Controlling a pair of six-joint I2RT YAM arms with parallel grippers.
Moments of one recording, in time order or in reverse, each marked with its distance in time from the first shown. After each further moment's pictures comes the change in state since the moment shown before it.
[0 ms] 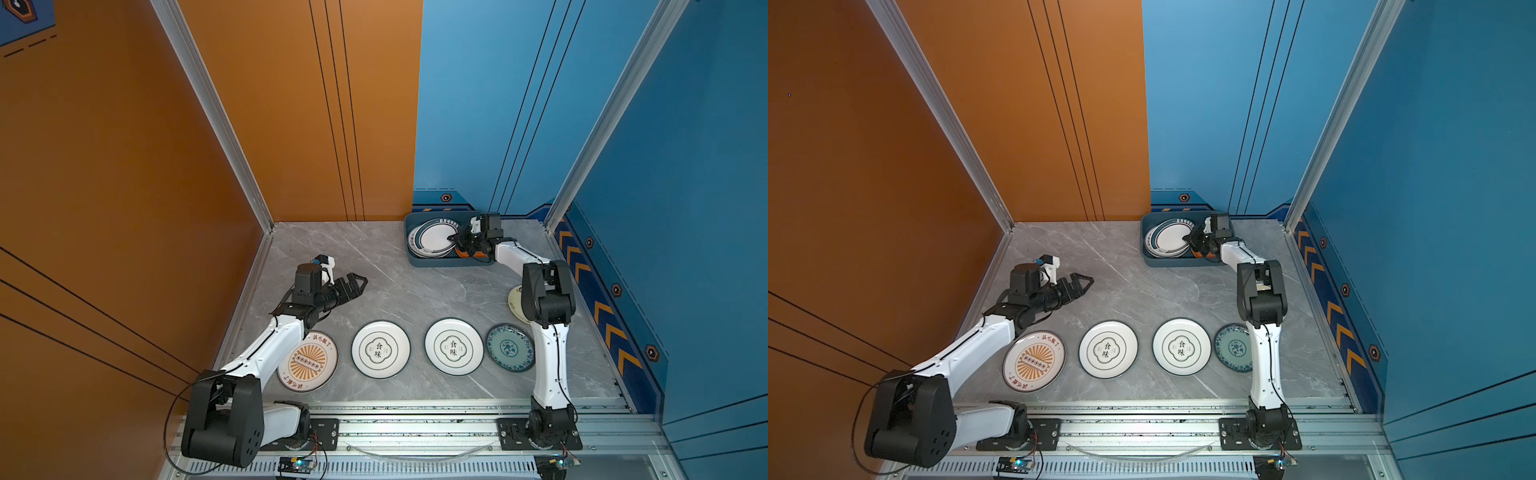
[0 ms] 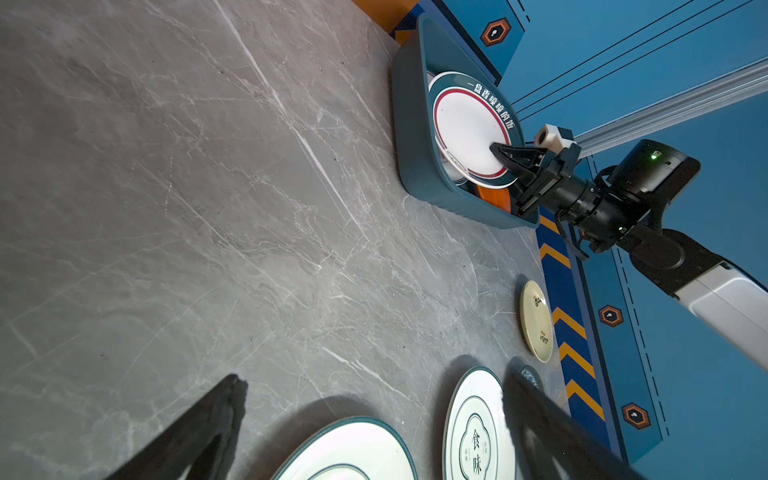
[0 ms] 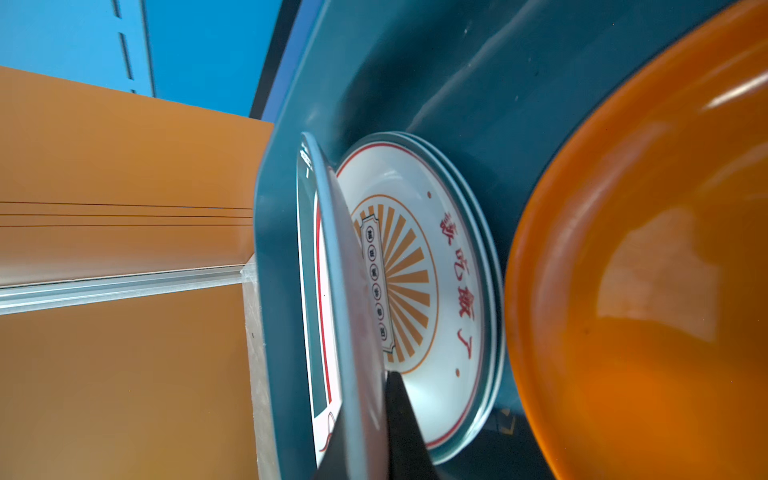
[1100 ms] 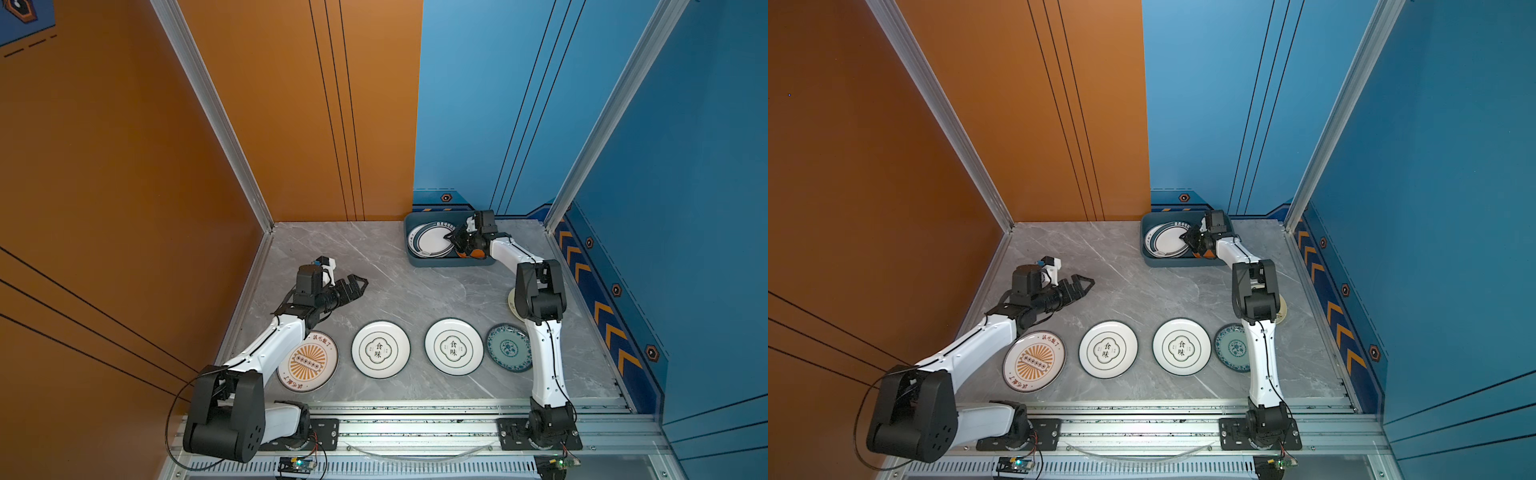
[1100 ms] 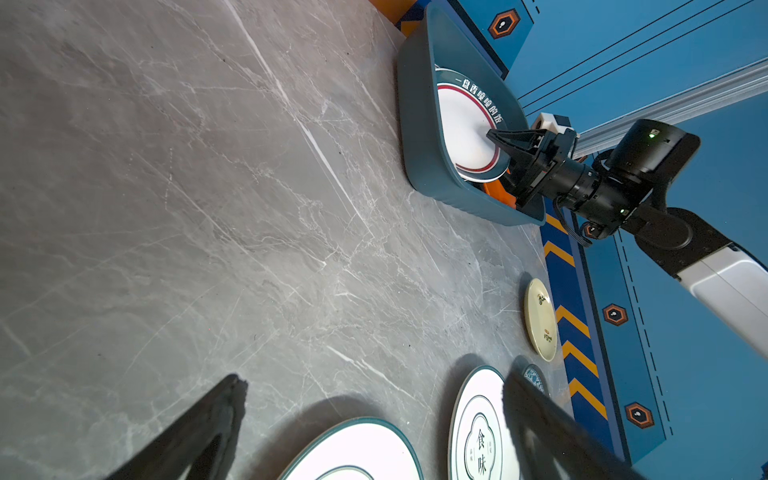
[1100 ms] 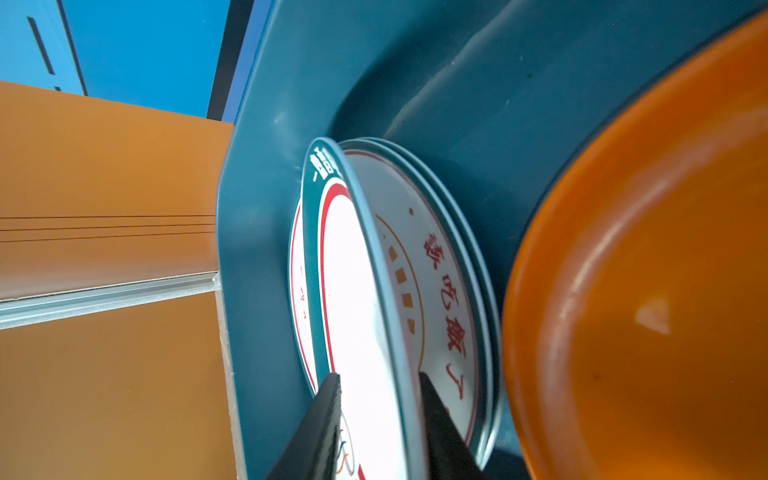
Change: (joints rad) left arm 0.000 0.023 -0.014 0.023 0.005 0.000; right arm 0.019 0.079 0.159 -0.153 0.045 -0.035
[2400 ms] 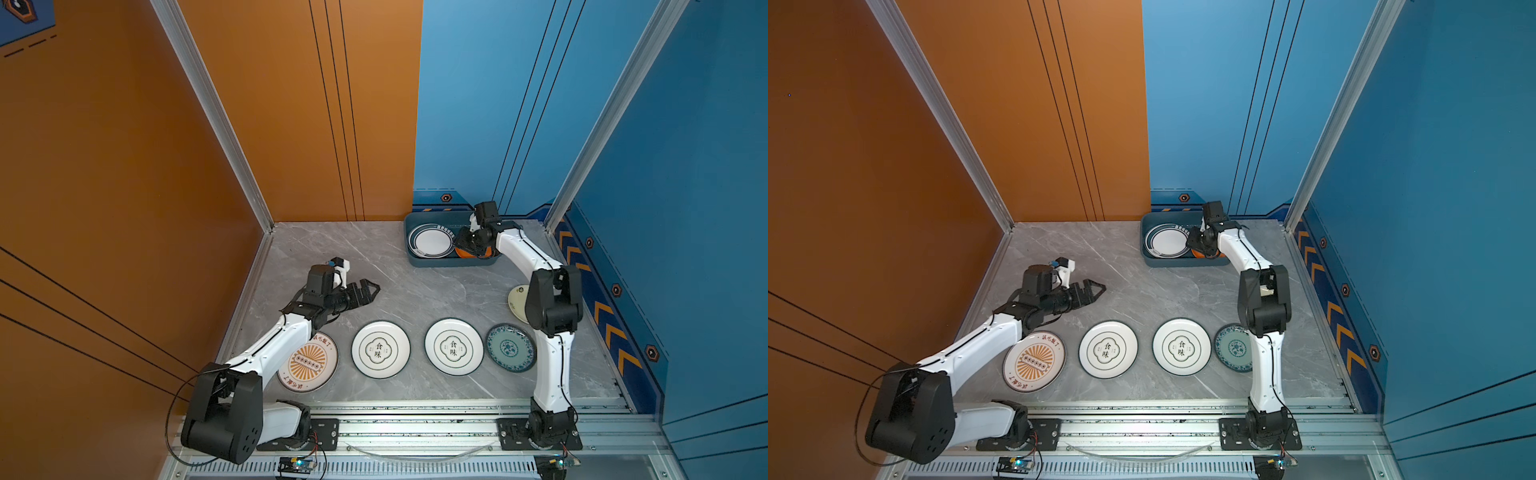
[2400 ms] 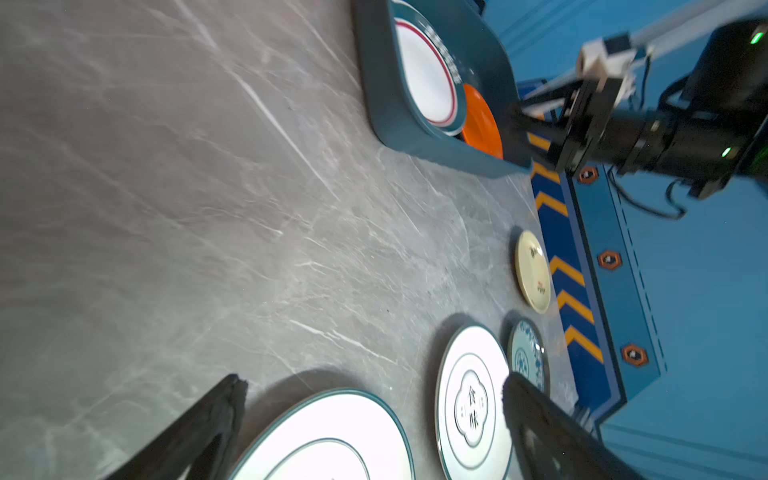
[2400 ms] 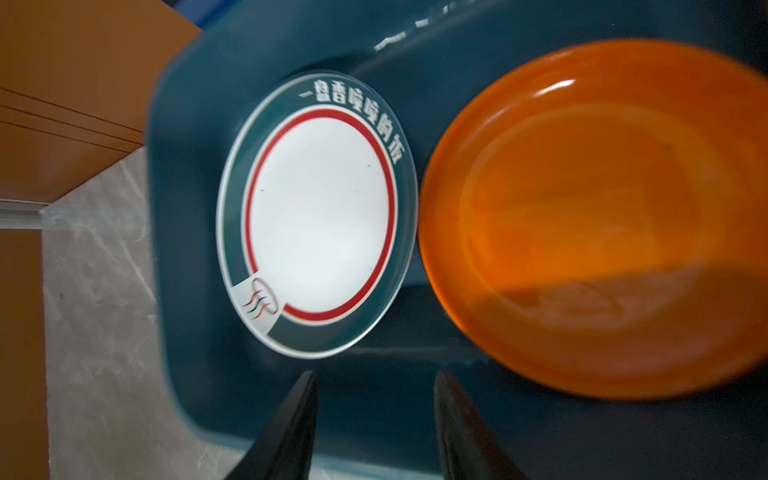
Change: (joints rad) left arm -0.148 0.008 0.048 -0.060 0.015 0.060; right arm 0.042 -0.309 -0.116 -0.367 0.278 -0.381
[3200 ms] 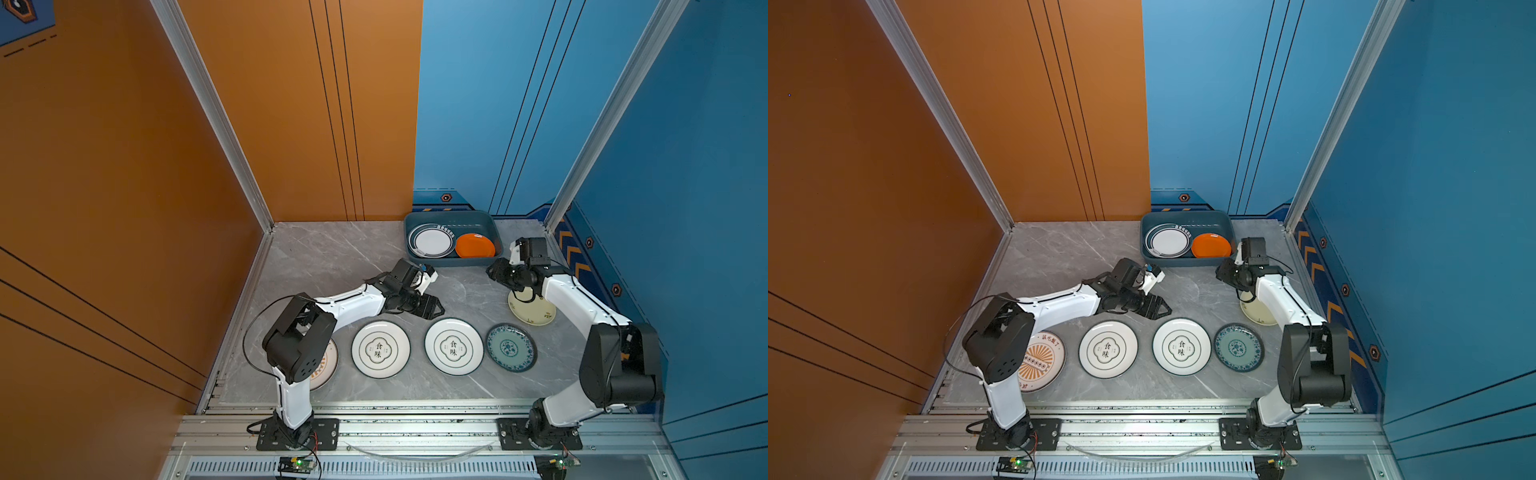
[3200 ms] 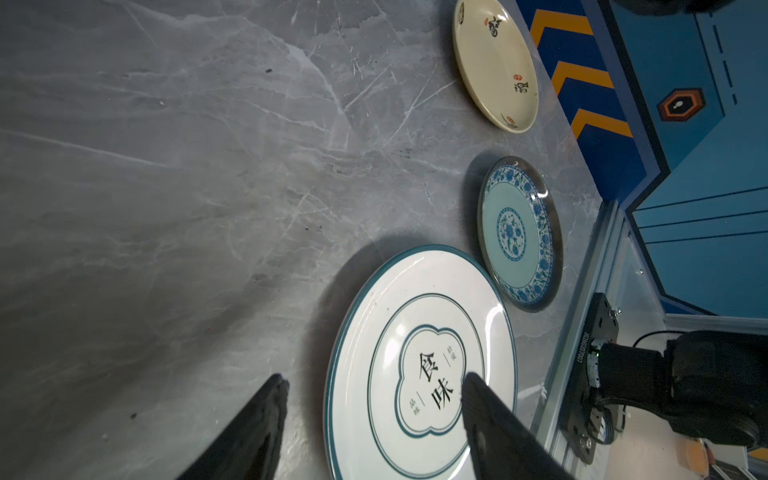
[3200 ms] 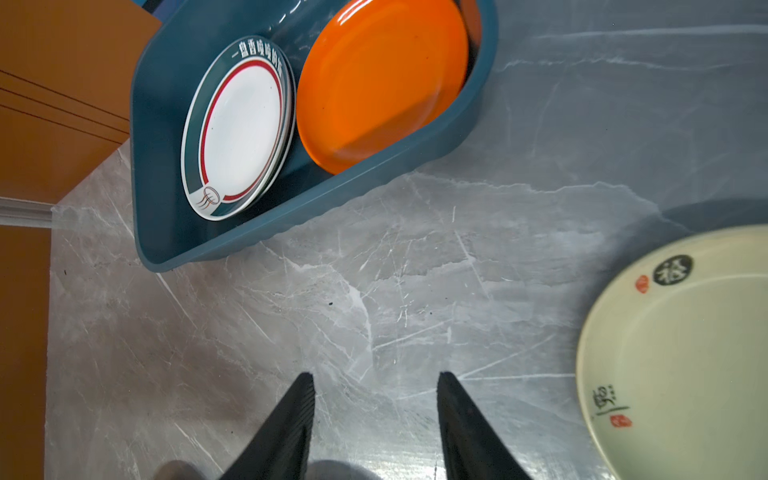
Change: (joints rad) left arm -0.389 0.588 0.487 -0.129 0.047 0.261; right arm -0.161 -0.574 -0.769 0.236 -0.039 -0.010
